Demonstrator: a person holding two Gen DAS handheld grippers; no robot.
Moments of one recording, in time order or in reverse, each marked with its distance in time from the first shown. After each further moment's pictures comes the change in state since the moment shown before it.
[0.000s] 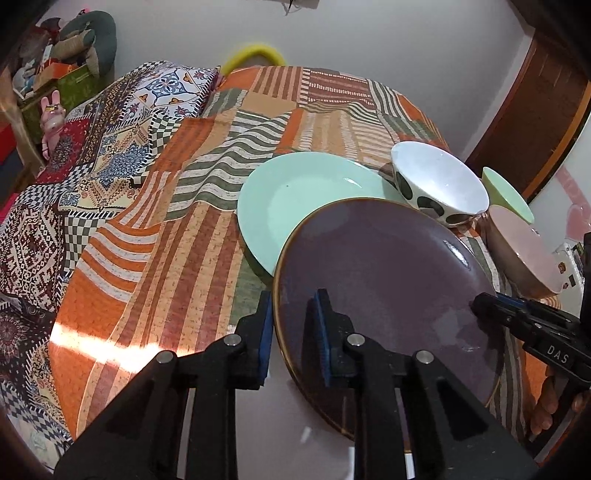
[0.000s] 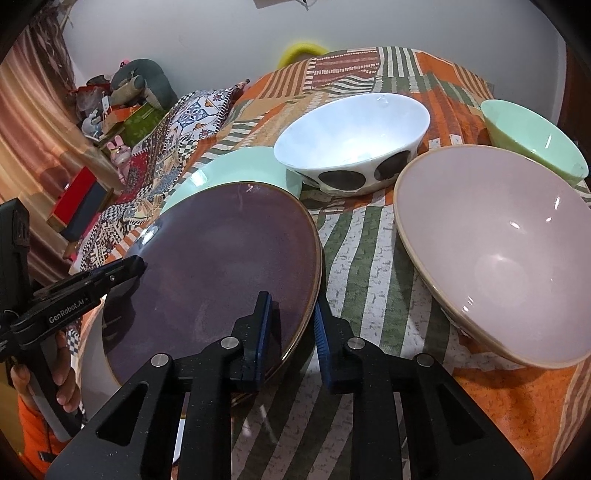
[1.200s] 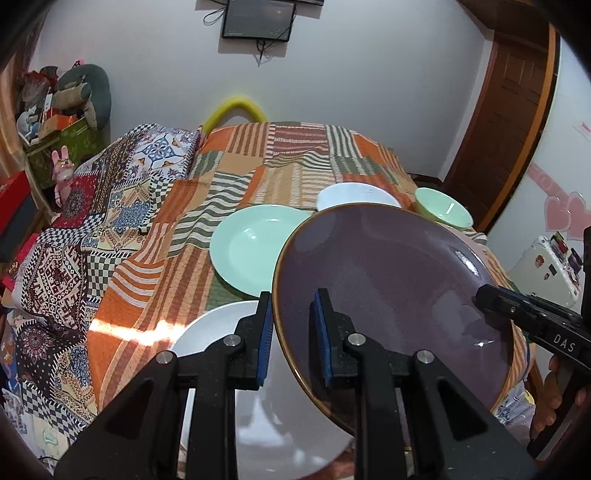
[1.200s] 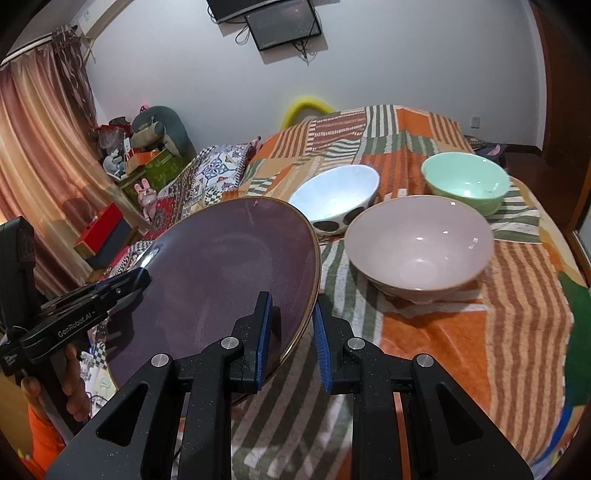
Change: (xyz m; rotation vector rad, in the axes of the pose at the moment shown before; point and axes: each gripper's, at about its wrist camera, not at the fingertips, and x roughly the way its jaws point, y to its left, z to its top) left arm -0.119 -0.071 -0.030 0.098 -0.176 -0.012; right arm -0.111 0.002 -0.026 0.010 -0.200 0.012
